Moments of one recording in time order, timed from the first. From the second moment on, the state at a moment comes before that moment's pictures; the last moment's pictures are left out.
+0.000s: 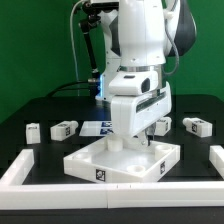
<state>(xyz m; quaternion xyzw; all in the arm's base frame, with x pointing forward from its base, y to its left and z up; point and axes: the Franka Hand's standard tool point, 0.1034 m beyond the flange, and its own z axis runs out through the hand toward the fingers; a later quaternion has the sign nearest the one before) 0.467 0.026 0.017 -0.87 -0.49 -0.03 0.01</state>
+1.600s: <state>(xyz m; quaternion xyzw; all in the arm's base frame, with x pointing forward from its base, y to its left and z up) 0.474 0.064 0.018 -0.71 -0.71 -0.03 -0.01</state>
